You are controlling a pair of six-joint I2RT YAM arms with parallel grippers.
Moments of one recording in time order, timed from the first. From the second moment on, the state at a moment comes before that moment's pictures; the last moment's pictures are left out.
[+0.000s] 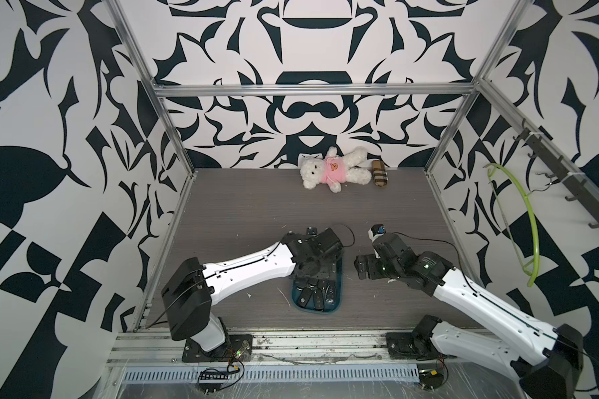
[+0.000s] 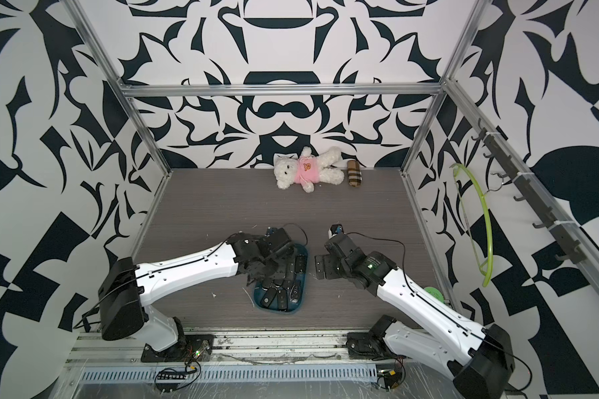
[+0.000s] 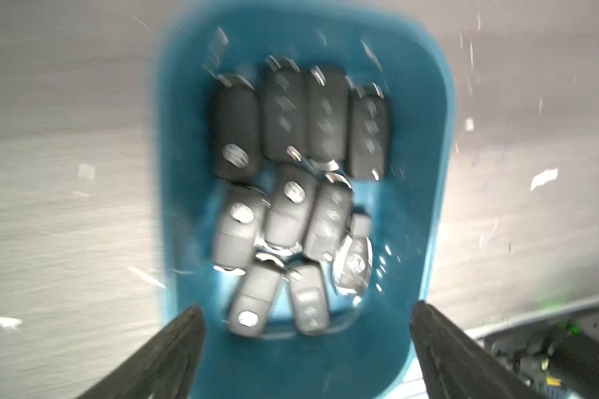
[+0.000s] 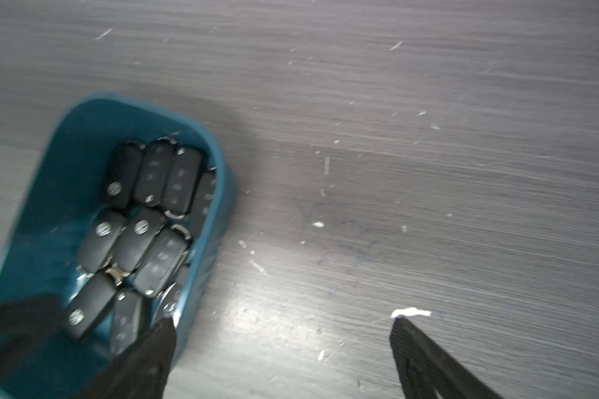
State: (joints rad) left arm -1.04 1.56 1.27 -0.93 -0.14 -0.94; right arm 0.70 0.99 0.79 -0.81 0.21 0.53
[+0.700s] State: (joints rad) left arm -0.26 1.33 0.94 -0.61 -0.48 -0.51; right arm 0.40 1.25 0.76 -0.33 0.68 0.30
